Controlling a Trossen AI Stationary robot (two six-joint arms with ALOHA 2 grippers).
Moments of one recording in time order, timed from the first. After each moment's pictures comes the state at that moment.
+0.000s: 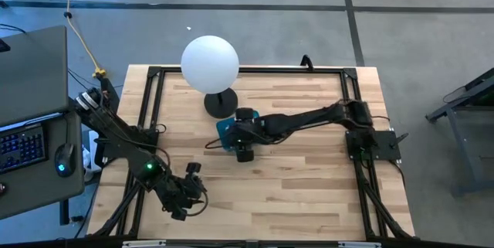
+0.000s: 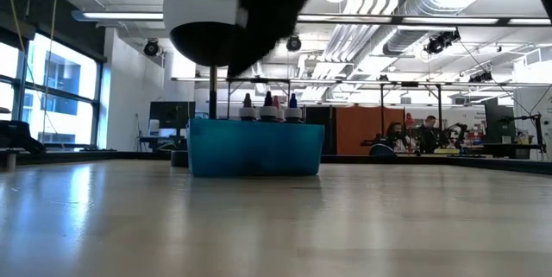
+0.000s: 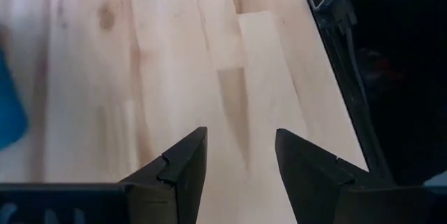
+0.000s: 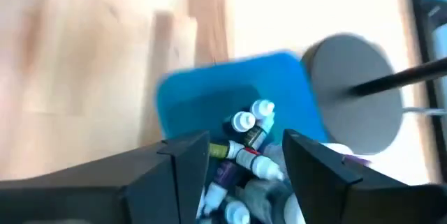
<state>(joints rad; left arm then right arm) -0.80 1.37 0.96 -0.47 -0.33 -0.50 0.09 2.04 1.69 -0.59 0.30 -0.11</state>
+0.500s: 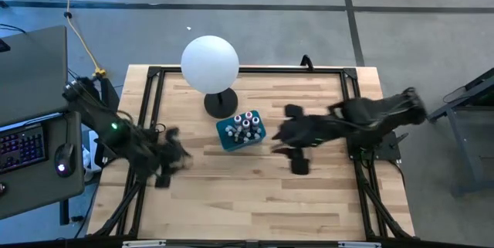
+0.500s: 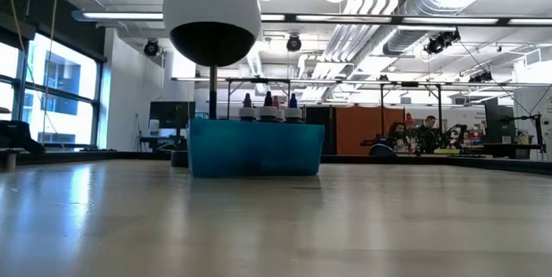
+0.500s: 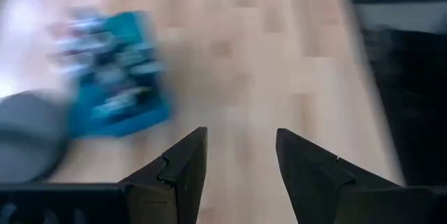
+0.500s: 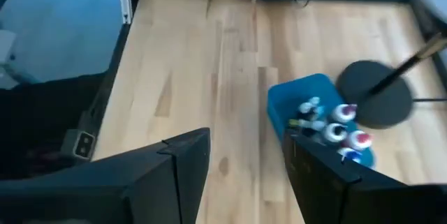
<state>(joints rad) -0.73 1.05 1.16 -0.97 -0.46 -0.52 0.31 1.53 1.79 -1.01 0.18 0.21</state>
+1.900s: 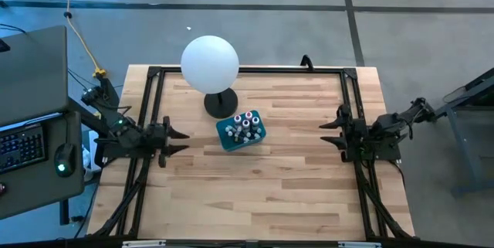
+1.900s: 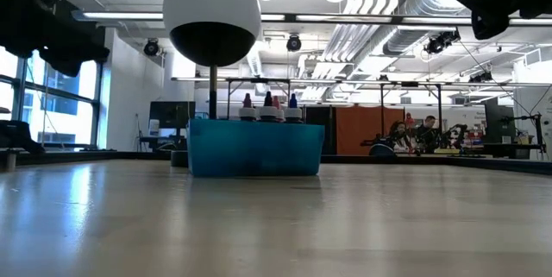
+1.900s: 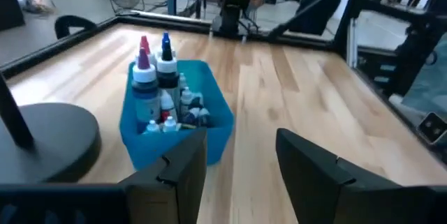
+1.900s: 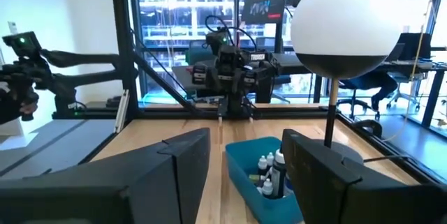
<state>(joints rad) -0.73 0.01 0.11 -0.31 -0.77 -0.30 0.45 0.04 0.18 -0.04 0.44 -0.02</state>
